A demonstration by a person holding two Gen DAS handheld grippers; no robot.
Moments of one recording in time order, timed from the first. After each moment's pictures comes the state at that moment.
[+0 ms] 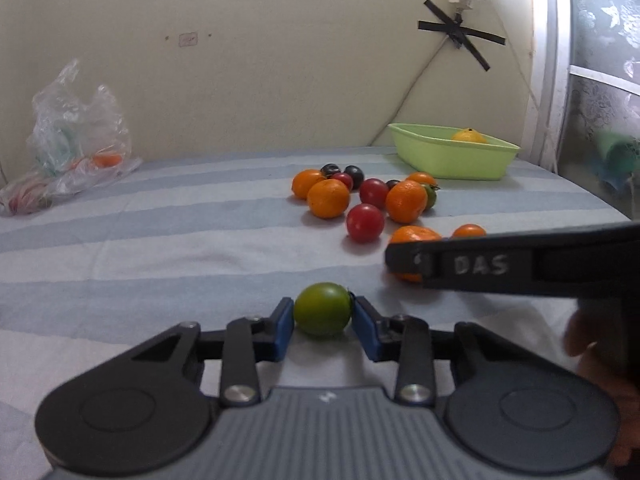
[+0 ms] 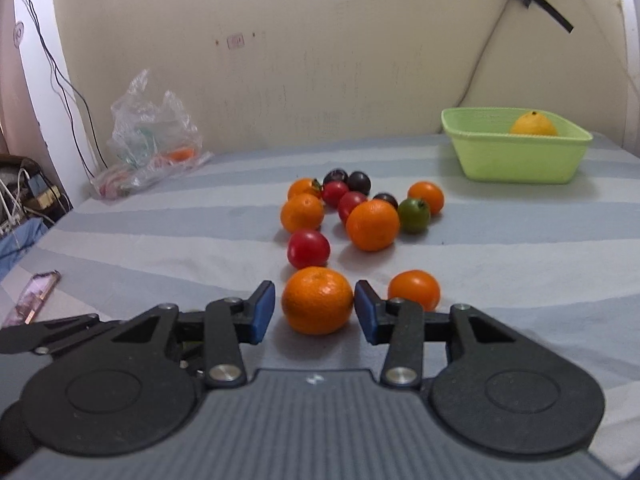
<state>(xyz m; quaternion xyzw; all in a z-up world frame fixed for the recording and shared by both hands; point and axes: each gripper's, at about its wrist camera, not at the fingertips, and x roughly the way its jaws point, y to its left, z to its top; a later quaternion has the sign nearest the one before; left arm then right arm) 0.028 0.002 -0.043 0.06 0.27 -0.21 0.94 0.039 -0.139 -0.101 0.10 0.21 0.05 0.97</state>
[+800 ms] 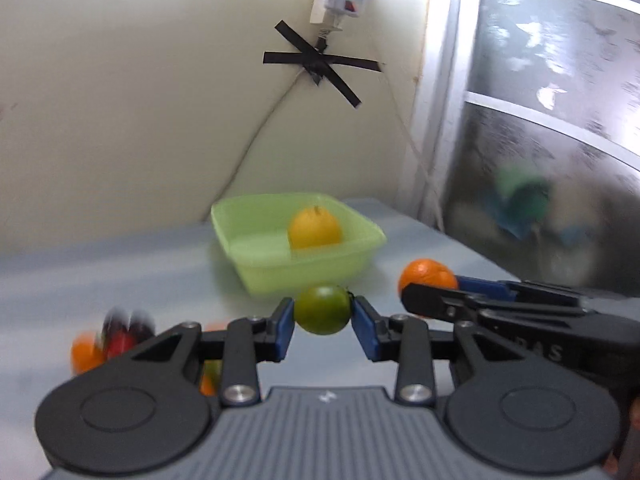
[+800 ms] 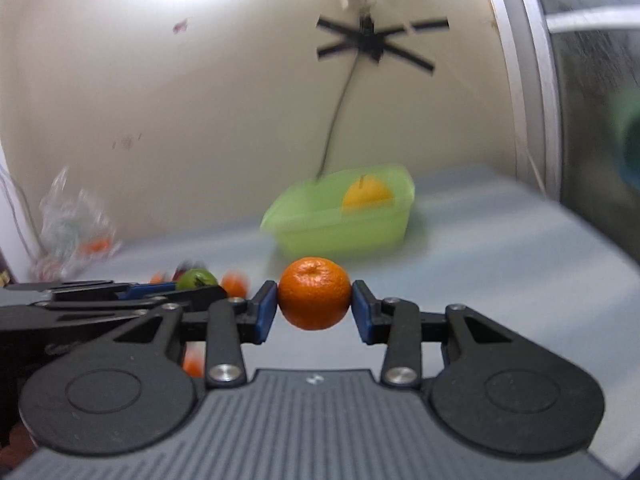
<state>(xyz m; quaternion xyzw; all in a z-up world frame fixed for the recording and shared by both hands) 0.127 -0.162 0.031 0.05 0.25 -0.38 0.89 0.006 -0.287 -0.069 0.15 0.12 -0.05 0.98</state>
